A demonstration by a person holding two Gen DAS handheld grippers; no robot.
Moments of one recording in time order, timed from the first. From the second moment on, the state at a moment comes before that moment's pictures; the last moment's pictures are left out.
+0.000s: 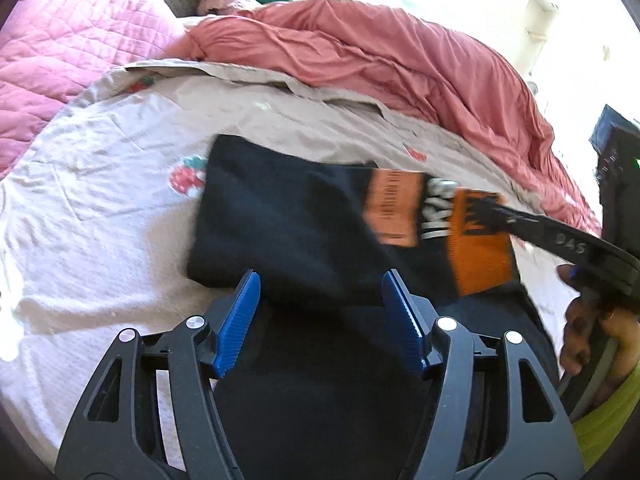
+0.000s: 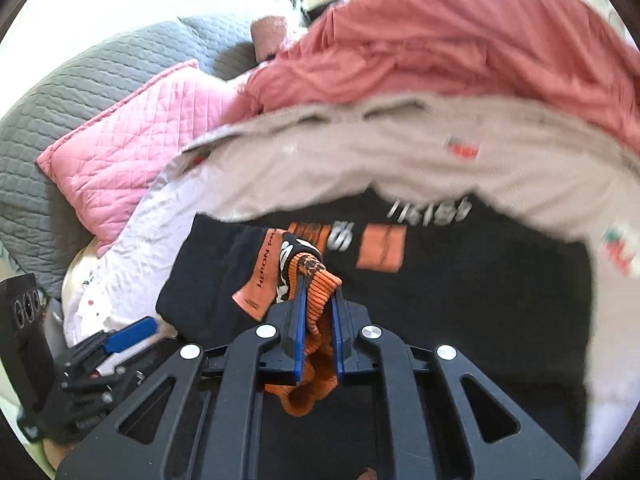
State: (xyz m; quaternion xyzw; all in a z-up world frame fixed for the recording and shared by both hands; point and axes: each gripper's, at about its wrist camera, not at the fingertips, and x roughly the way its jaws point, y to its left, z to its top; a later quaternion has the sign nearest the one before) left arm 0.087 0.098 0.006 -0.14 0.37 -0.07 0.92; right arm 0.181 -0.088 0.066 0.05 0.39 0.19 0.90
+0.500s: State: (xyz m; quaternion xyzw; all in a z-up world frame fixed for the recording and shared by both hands) left arm 0.113 0.070 0.026 -0.10 0.37 -0.06 0.92; right arm 0.214 -0.193 0.056 -0.01 0.40 0.06 0.92
